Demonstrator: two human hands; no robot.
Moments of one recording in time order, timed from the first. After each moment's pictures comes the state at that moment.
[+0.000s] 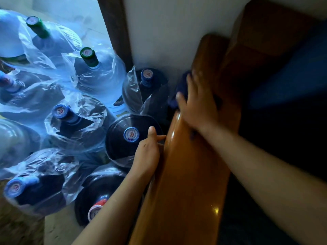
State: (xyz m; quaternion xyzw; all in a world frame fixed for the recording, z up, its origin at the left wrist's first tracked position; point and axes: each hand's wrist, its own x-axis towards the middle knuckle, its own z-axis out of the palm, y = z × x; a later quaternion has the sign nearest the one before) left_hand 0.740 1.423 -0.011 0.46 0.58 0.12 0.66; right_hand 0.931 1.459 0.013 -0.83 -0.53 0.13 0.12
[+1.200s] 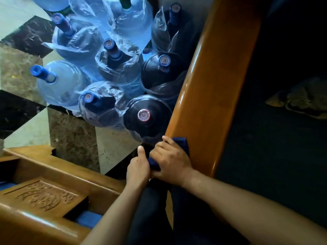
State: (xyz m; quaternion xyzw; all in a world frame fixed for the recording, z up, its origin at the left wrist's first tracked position) left_hand 0.480 1.173 0.026 0.40 0.76 -0.05 0.51; right_hand 0.611 1.125 0.006 -0.60 -0.76 0.22 0.12
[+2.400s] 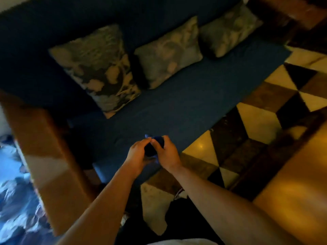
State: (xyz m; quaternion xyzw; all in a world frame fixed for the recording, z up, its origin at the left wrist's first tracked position) left_hand 0.808 0.866 0.176 0.54 0.43 -0.19 0.69; right_hand 0.813 0.739 0.153 -0.79 0.08 0.21 0.57
